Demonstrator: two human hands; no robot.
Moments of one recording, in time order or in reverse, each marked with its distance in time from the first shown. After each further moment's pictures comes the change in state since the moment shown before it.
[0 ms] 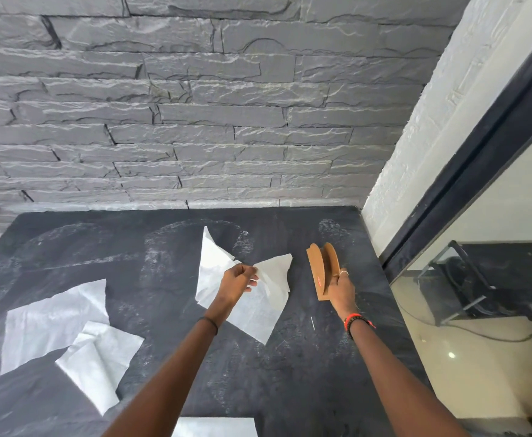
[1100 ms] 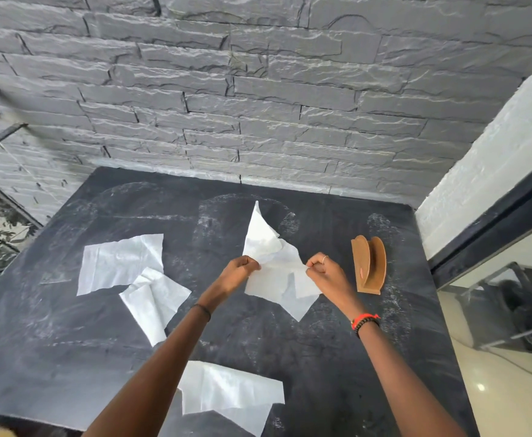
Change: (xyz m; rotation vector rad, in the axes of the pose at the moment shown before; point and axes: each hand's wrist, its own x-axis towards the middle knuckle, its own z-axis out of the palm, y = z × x) left_hand -0.056 -0.022 -0.089 0.094 -0.031 -0.039; right_hand -0.081 -0.059 0.047 -0.009 -0.491 -0.462
